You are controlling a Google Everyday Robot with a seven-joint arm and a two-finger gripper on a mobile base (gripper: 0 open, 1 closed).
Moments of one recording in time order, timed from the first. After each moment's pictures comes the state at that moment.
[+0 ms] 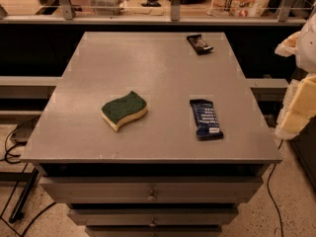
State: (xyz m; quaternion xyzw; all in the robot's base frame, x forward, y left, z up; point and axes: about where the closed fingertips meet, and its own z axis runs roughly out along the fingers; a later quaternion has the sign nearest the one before) arm 0.438 -0.217 0.976 -0.60 0.78 -0.03 0.16
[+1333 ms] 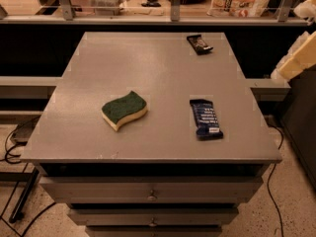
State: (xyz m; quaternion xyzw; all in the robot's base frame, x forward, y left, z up) arm 0.534 -0.246 1.017 -0.53 0.78 0.01 0.33
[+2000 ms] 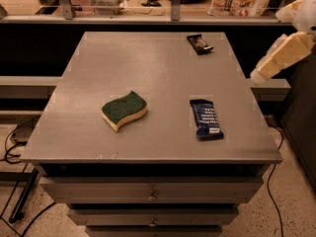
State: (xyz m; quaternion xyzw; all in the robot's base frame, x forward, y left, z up) arm 0.546 -0.224 1.005 -0.52 0.78 0.04 0.34
